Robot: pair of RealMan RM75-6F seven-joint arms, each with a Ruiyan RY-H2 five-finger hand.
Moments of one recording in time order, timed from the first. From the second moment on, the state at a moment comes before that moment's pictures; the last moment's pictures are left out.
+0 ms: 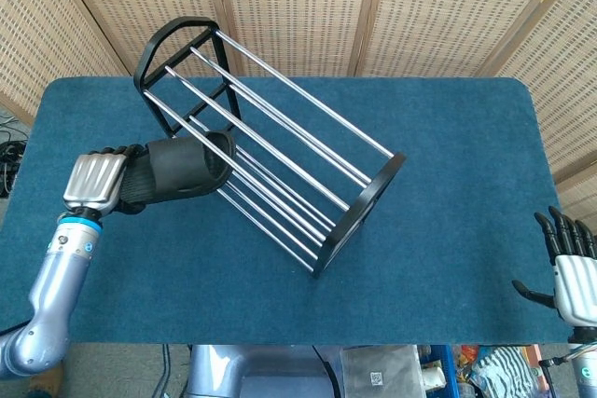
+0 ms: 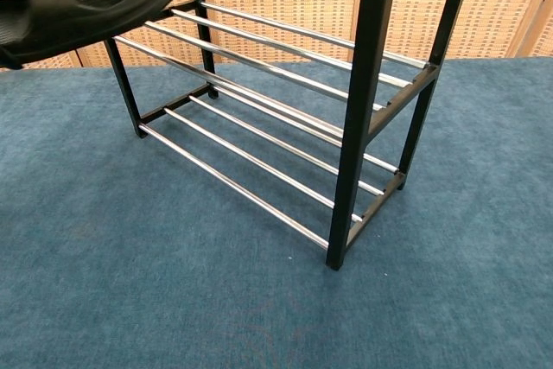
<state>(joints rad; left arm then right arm) -0.85 -0.99 -0.25 -2.11 0.38 1.26 0.78 0.06 -1.07 0.10 -1.67 -1.44 1.49 -0.01</state>
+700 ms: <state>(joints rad) -1.18 -1.27 -0.54 -2.03 -0.24 1.62 1.01 0.06 -1.06 0.10 -1.66 -1.43 1.48 0.02</state>
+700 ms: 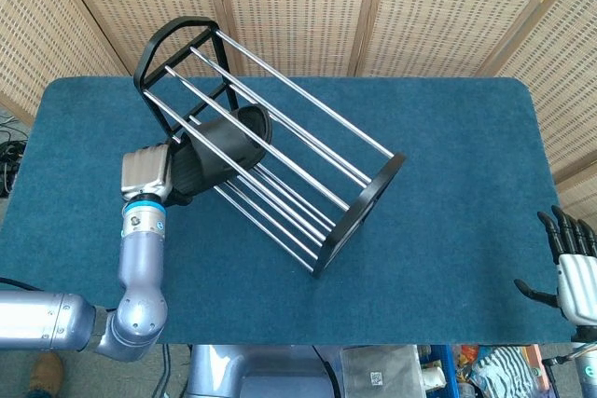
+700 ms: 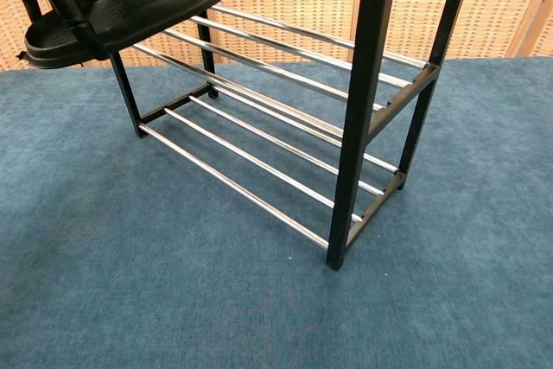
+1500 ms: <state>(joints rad) -1.26 -1.39 -0.67 -1.75 -0.36 1.56 1.13 0.06 -1.06 0.12 -1.65 -1.40 1.46 0.04</state>
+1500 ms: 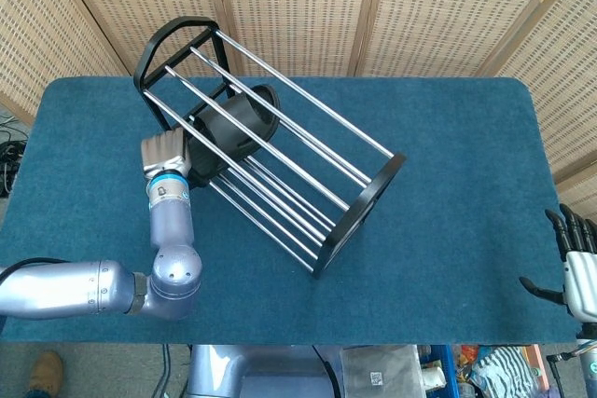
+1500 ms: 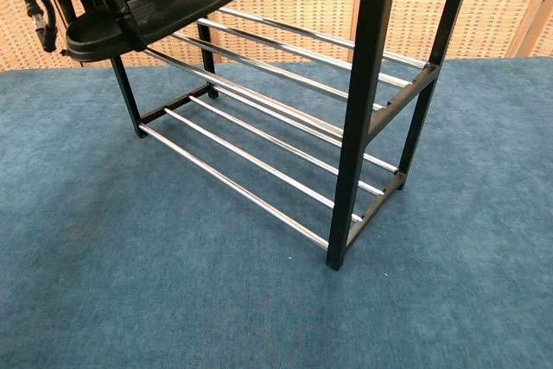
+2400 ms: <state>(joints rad) -1.23 -1.39 -0.71 -1.79 -0.31 1.53 1.10 0.06 -1.04 0.11 -1.66 -1.41 1.47 0.06</state>
